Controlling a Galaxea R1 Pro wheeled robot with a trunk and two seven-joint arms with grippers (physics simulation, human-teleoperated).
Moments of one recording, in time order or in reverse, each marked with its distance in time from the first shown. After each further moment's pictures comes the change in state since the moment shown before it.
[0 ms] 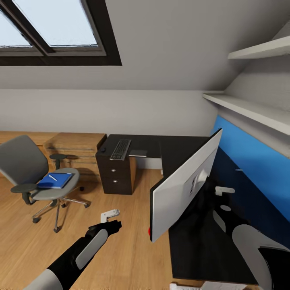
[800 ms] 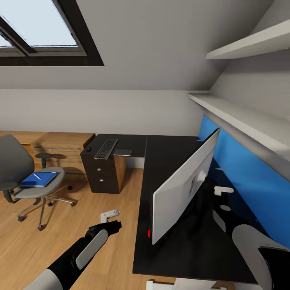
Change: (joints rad) left arm -0.001 0.000 -0.002 0.005 -0.001 -0.001 -0.001; right arm 0.000 0.000 0.006 -0.001 0.001 0.001 0.029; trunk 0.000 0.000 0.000
